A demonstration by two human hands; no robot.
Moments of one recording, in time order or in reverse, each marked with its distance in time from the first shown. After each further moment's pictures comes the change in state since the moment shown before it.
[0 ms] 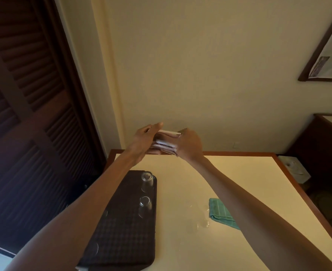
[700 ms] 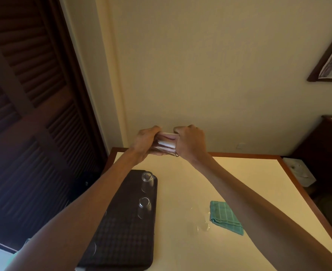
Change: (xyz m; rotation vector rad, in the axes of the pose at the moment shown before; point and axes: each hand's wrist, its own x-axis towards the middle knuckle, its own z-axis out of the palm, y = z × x) left_hand 0.017 -0.005 0.003 -0.052 0.000 -0.091; right_hand 0.012 -0.001 -0.006 -0.225 0.181 -0.262
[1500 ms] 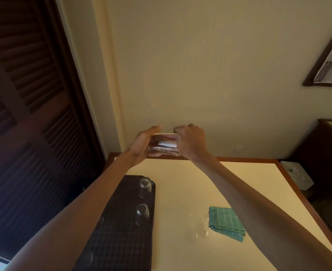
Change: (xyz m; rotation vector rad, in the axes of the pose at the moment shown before) left_hand 0.001 0.014 0.000 -0.011 -0.083 0.005; right_hand 0.020 0.014 -0.004 -0.031 -0.029 -0.013
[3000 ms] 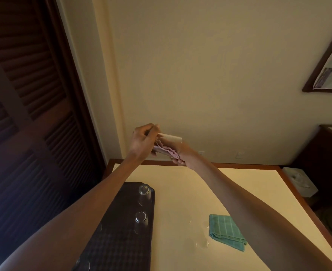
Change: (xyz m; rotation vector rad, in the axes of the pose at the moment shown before) left_hand 0.018 0.001 0.003 0.293 0.226 0.469; right_hand 0.015 0.003 0.033 1.023 -0.521 0.569
